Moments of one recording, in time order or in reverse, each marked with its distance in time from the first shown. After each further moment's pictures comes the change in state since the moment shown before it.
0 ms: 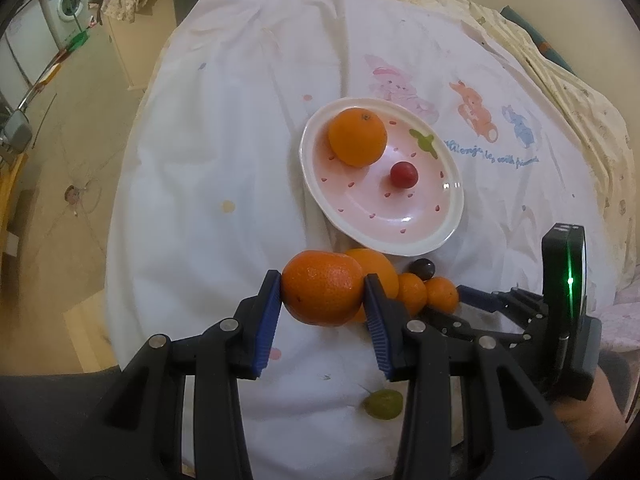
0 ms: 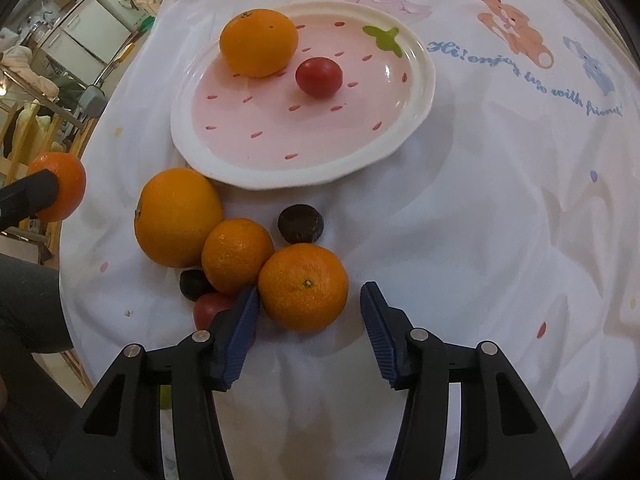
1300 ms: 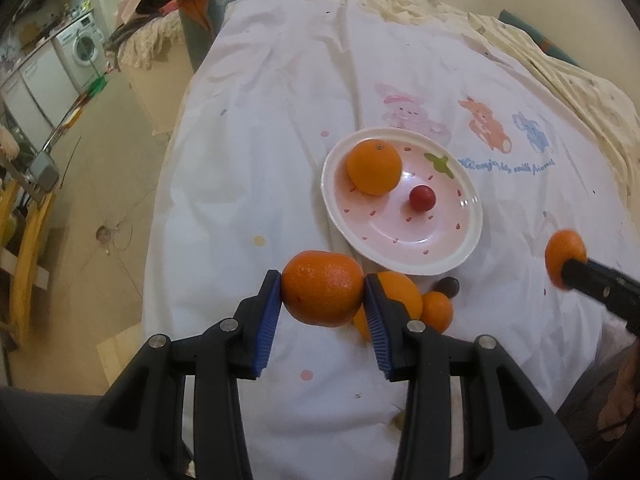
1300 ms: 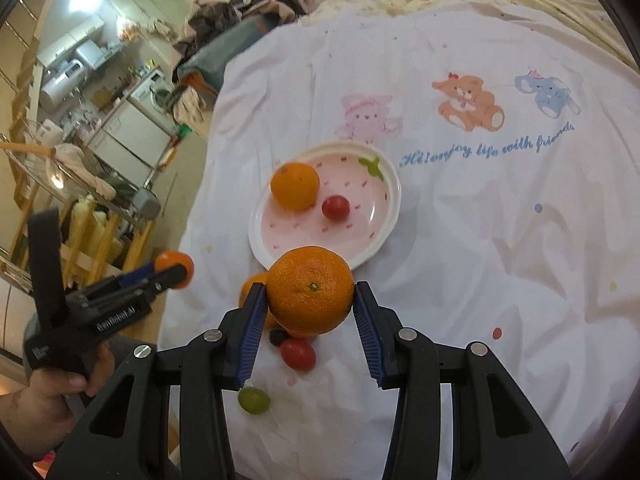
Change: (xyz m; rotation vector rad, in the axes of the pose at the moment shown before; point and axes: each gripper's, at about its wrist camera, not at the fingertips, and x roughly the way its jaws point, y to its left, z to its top) left arm -0.017 -0.009 -0.003 0.086 -0.132 0.116; right arm -0.115 -0.024 -0.016 0.149 -0.365 0.212
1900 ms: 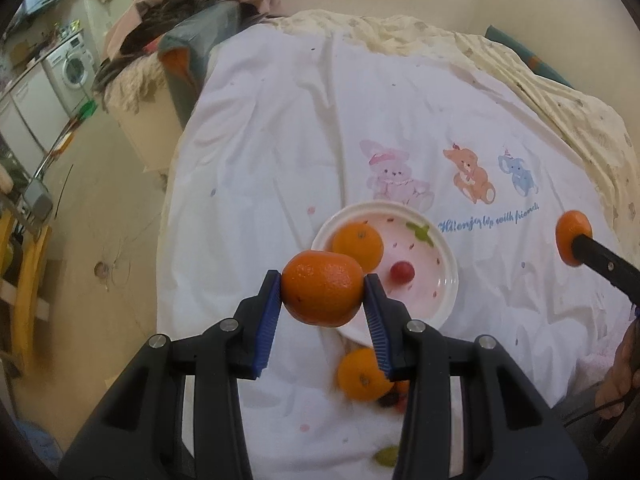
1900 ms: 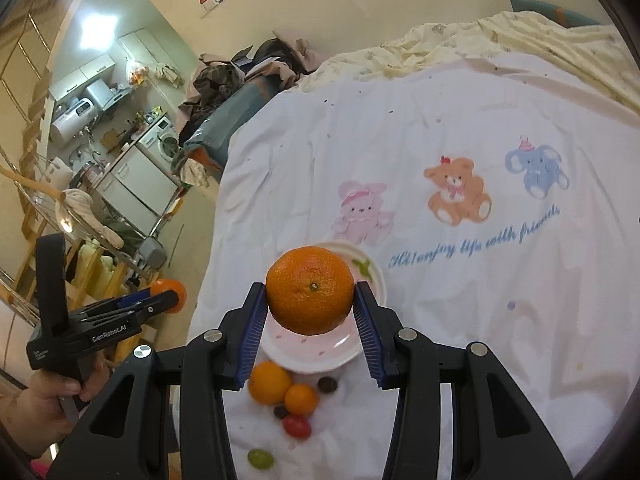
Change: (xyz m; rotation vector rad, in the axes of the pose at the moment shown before) left arm -0.023 -0.008 0.083 0.034 -0.056 -0.032; right arm -0.040 -0.010 0.074 -0.002 -0.175 0.007
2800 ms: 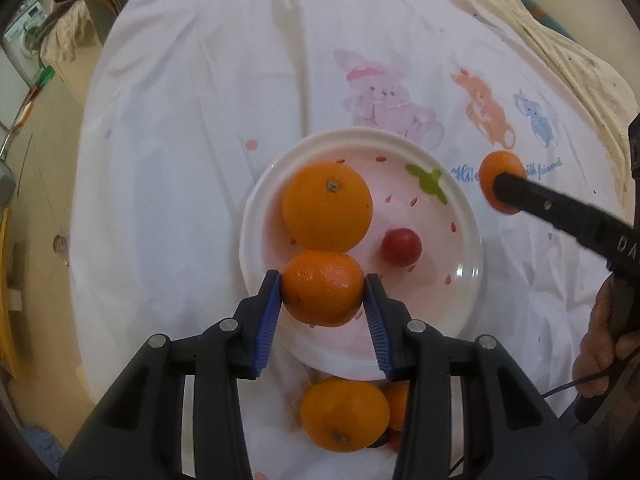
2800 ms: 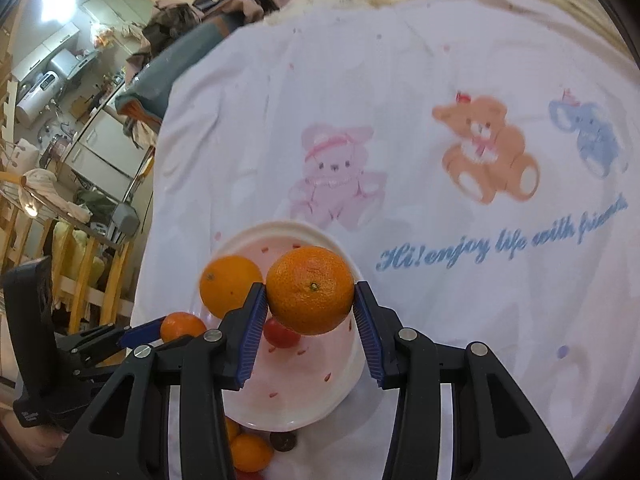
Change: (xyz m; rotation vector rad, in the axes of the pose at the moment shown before) left arm 0.130 -0.022 -0.009 0.004 0.249 -0.091; right arm 0.145 -0.048 0.011 0.035 0.228 -0.048
